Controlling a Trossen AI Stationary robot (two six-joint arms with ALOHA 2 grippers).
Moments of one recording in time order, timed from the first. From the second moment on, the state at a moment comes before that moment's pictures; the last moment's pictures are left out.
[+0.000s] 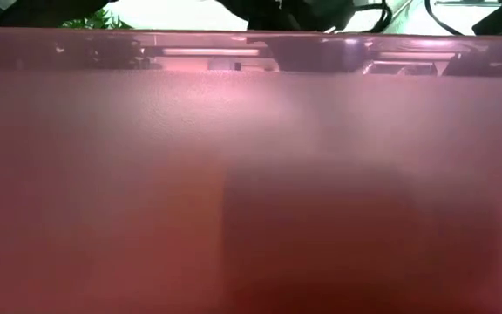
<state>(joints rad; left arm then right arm) 0.07 2.26 2.04 -0.72 0.08 0.14 0.00 0.37 0.15 -0.32 -0.12 0.65</state>
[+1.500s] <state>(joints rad) 0.08 2.41 2.05 -0.58 0.12 0.10 0.00 0.37 0.15 -0.42 -0.12 0.65</state>
